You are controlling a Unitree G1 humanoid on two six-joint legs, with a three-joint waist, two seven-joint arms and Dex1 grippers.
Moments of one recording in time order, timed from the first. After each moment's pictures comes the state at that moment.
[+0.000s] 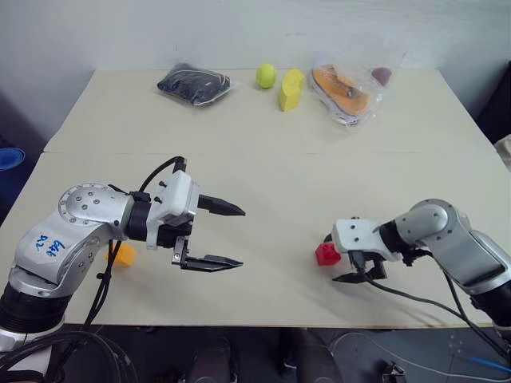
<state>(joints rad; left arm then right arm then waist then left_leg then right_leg) -0.47 0.88 -0.01 -0.46 -0.66 0.61 -1.12 -0.49 -1.00 0.36 -0.26 0.07 0.44 1.30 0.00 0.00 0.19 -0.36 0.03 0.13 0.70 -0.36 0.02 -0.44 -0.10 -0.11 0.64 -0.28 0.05</state>
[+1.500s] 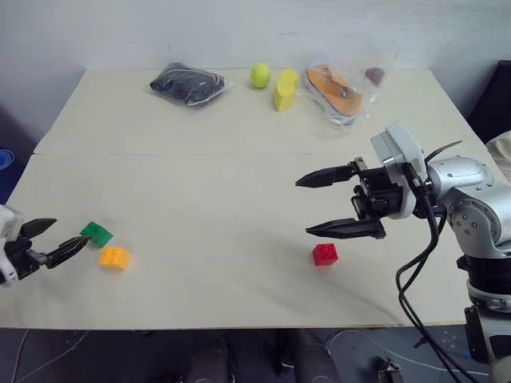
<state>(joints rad) 0.06 0.95 0.61 0.12 -0.43 0.42 -0.89 -0.68 -0.76 -0.01 -0.24 0.73 0.70 1.33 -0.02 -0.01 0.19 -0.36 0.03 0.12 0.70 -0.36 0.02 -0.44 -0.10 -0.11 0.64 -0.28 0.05</state>
